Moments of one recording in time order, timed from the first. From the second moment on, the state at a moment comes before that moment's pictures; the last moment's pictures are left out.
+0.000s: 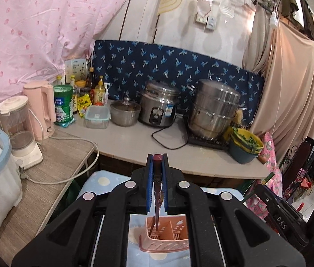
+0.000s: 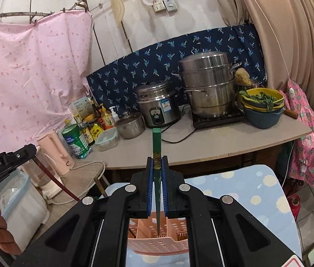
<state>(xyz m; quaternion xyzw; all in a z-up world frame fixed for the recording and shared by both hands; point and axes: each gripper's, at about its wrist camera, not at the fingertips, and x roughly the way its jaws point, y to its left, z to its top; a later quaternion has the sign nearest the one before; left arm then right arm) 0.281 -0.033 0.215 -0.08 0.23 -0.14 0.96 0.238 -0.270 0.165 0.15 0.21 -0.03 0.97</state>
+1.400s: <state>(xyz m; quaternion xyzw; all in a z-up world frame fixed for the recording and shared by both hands) 0.136 -0.013 0.108 0.03 0.32 -0.12 0.94 0.057 -0.225 0.082 0.11 0.28 -0.03 0.95</state>
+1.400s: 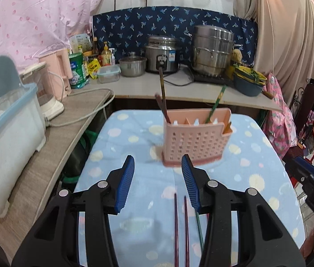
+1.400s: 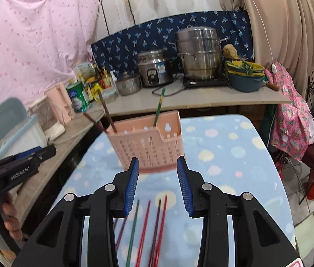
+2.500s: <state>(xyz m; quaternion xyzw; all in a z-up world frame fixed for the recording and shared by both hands) 0.057 0.021 -0.022 0.03 0.45 -0.12 0.89 -0.018 -0.172 -0.069 0.07 0.45 -0.03 0.89</state>
